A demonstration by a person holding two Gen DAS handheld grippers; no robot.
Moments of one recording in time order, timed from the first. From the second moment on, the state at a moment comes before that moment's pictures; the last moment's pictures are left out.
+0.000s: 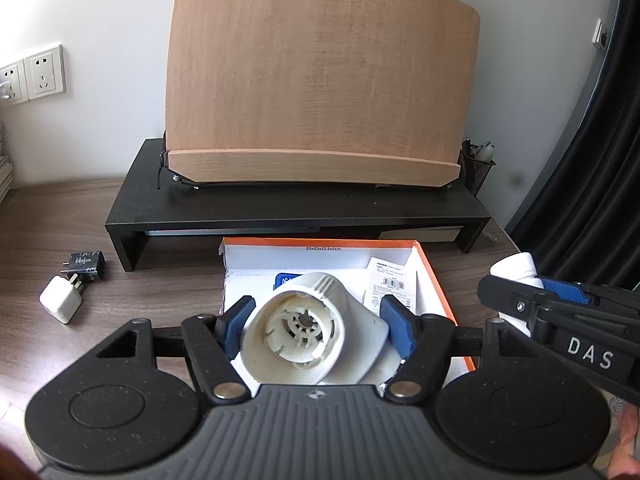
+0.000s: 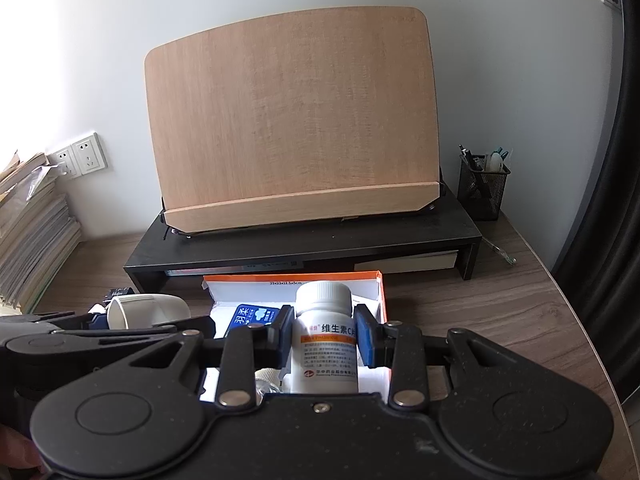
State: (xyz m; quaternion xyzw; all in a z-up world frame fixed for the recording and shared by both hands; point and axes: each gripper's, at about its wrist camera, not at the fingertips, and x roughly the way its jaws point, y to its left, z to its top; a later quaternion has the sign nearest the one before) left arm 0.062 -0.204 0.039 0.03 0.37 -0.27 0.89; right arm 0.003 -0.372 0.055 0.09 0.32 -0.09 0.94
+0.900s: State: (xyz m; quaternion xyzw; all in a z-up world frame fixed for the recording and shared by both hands) left arm 0.085 -0.213 0.029 0.04 0.38 -0.26 0.89; right arm 0.035 -0.381 0.035 0.09 0.34 -0.08 0.93
